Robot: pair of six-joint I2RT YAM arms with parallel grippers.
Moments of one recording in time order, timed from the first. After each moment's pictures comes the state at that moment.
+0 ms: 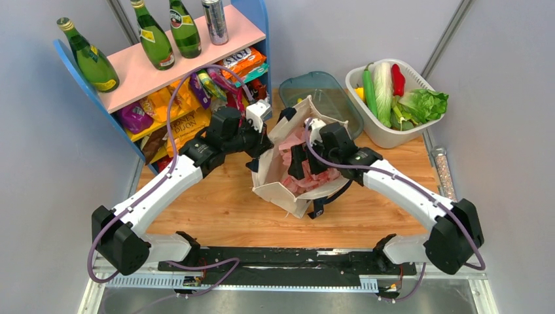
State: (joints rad) left arm -0.60 1.26 1.15 -0.35 0.30 -0.07; right arm 0.66 1.34 1.00 -0.38 -0.18 0.27
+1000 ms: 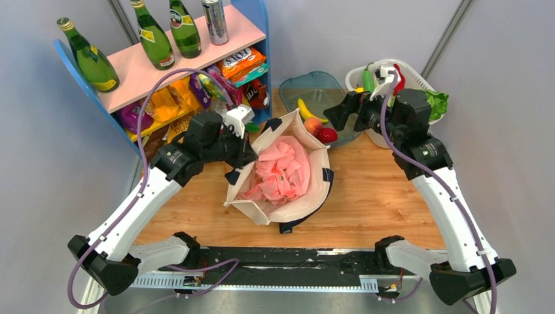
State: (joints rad) left arm -0.59 1.10 1.24 -0.70 0.30 -0.18; right arm 0.37 1.10 1.37 -0.46 -0.27 0.27
